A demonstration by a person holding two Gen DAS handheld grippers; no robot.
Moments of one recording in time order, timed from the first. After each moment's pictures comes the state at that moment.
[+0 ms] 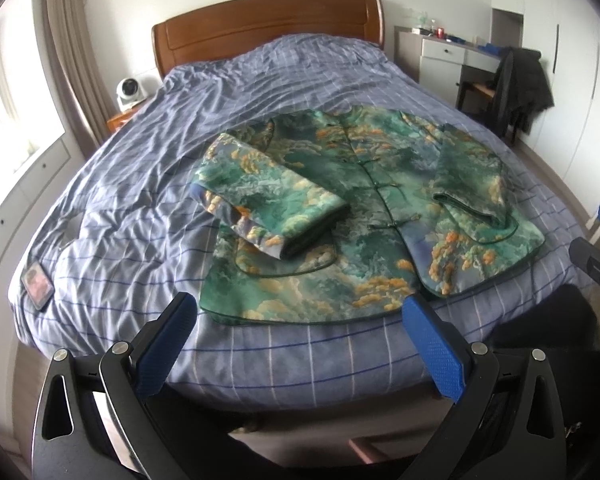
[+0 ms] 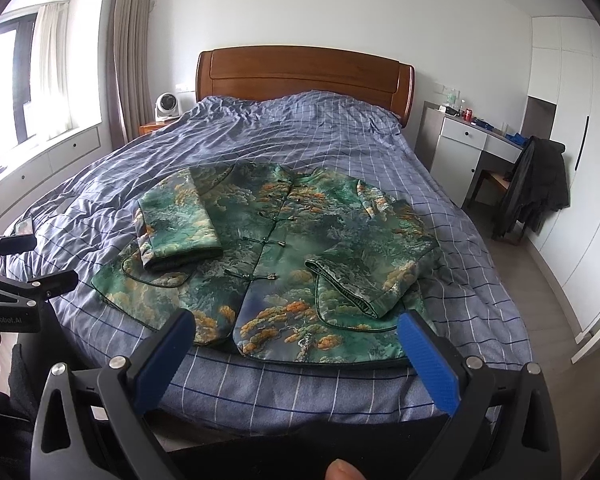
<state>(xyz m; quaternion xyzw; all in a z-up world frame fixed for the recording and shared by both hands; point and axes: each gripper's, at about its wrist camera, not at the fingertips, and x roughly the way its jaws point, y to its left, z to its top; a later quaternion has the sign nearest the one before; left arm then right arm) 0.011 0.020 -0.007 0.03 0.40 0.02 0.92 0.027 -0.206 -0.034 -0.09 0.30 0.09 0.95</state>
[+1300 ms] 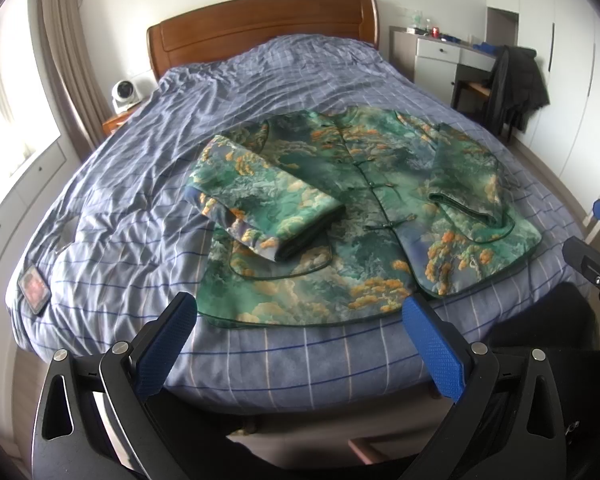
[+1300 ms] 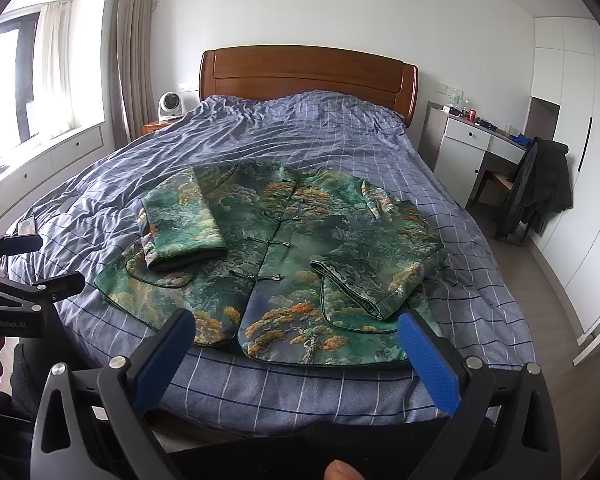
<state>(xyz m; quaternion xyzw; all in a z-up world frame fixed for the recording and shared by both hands) 0.013 0.016 -0.007 0.03 0.40 0.02 0.92 0.029 -0.200 -0.035 -0.09 0.30 0.09 0.95</state>
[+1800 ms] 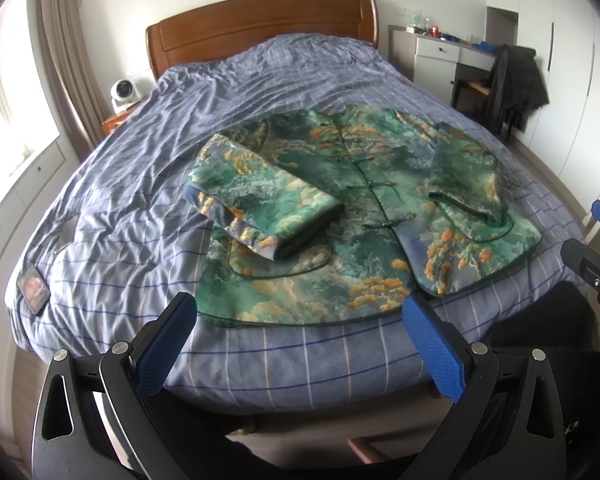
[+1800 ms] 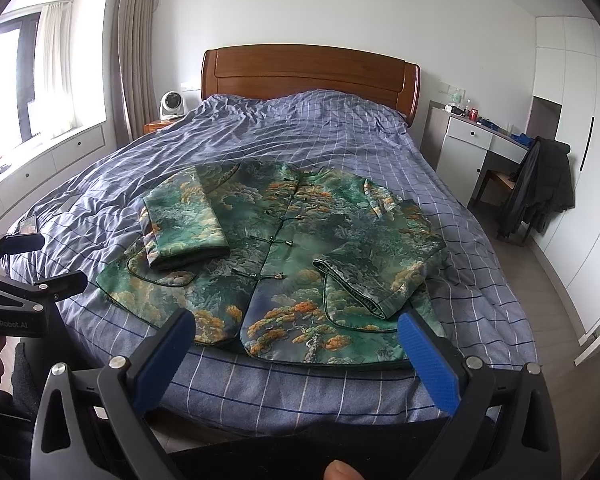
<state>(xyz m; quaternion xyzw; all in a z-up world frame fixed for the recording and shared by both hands) 0.014 0.013 -0.007 0.03 0.40 0.01 0.92 0.031 -0.196 -0.036 -0.09 0.30 0.10 0.94</state>
